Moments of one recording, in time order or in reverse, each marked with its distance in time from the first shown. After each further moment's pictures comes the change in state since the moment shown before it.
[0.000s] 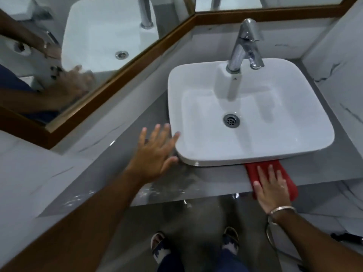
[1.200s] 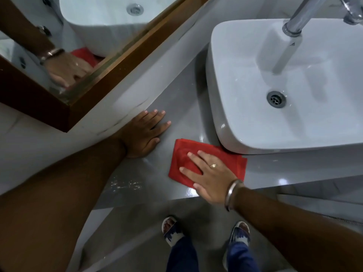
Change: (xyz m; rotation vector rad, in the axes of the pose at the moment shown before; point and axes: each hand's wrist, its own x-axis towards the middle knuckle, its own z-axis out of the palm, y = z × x) left_hand -0.024 -0.182 0.094 0.037 -0.141 0.320; right_hand -0.024 -0.266 0.061 -0.289 0.136 -1.001
